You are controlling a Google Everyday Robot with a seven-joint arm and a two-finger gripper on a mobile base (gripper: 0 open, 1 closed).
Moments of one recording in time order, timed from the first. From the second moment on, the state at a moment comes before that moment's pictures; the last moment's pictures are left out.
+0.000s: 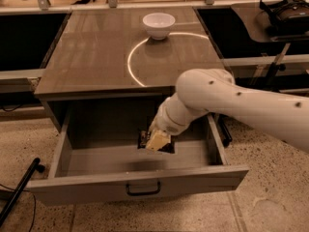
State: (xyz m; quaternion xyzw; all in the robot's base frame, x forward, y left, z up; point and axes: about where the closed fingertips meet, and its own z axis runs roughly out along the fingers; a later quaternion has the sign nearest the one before) arm 0.533 -0.003 0.704 -0.63 0.73 0.10 0.23
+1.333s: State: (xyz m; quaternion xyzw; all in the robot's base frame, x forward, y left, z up) arm 0.544 -0.022 0.797 -0.65 0.70 0.08 0.30
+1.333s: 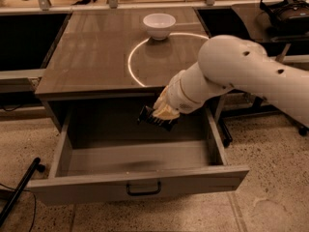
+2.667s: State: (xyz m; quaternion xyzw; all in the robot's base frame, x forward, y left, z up) arm 0.610 -0.028 0.914 -0.63 0.68 0.01 0.37
